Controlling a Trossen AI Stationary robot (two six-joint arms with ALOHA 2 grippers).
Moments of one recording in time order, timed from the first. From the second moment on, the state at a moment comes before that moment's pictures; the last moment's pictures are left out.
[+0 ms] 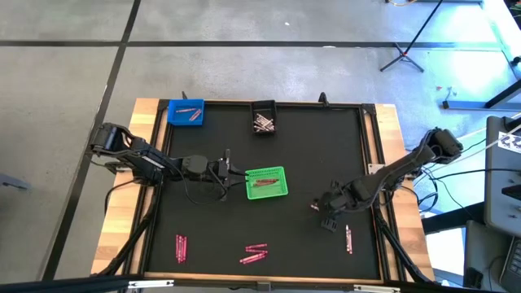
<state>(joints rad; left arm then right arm) -0.06 1.53 0.32 1.04 -0.09 0.06 0.49 1.37 0.76 -0.65 0.04 0.87</state>
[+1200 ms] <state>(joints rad) -0.06 1.53 0.32 1.13 -0.10 0.05 0.37 1.45 0.89 -0.67 0.11 0.44</state>
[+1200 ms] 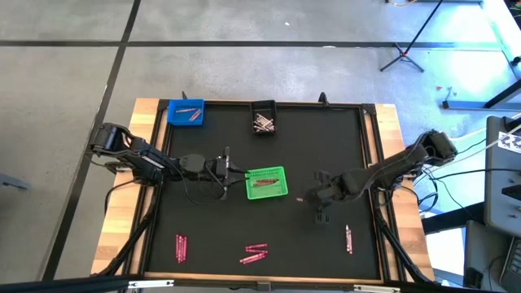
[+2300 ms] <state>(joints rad) -0.06 1.53 0.38 1.17 -0.20 0.04 -0.06 1.57 0.89 0.32 -0.12 -0.26</state>
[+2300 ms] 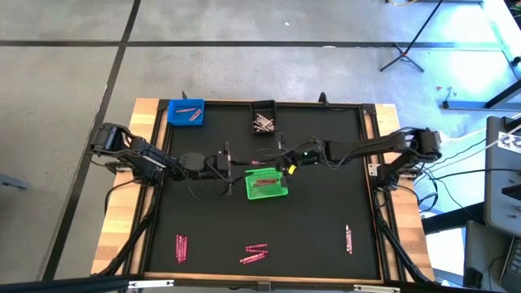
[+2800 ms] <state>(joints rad) -0.06 1.53 0.38 1.22 -0.22 0.04 -0.07 1.67 0.89 0.49 -0.15 -0.24</state>
